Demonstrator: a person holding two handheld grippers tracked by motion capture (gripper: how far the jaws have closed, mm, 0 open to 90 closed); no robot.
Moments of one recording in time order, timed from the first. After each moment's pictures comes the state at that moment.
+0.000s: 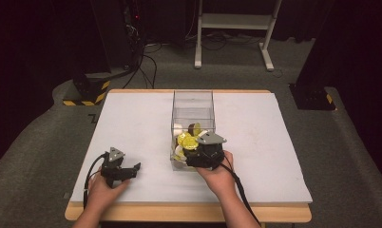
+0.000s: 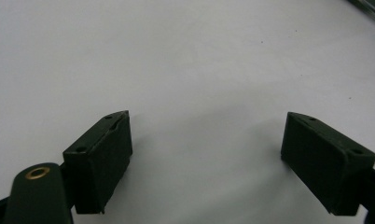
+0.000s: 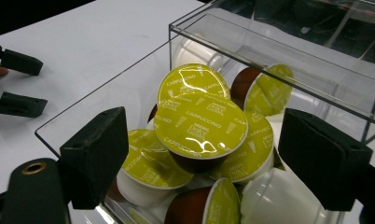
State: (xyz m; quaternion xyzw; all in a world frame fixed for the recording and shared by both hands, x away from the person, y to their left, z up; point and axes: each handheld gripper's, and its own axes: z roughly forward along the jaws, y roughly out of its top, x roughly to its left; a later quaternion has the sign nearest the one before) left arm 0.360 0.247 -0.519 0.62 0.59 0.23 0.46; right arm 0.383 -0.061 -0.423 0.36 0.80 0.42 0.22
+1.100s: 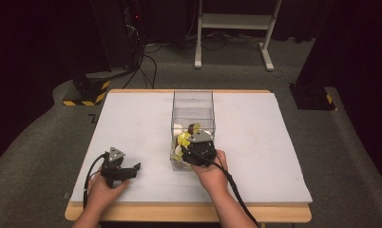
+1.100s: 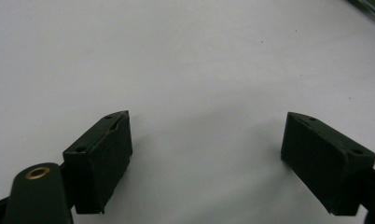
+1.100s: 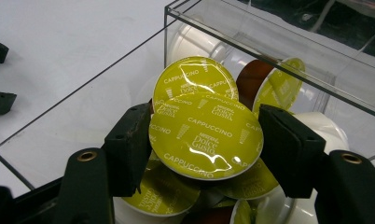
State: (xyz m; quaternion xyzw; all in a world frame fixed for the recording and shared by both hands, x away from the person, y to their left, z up) left arm 0.360 0.248 -0.519 0.62 0.59 0.23 0.45; right arm 0.391 -0.037 -0.431 0.38 0.81 0.37 0.24
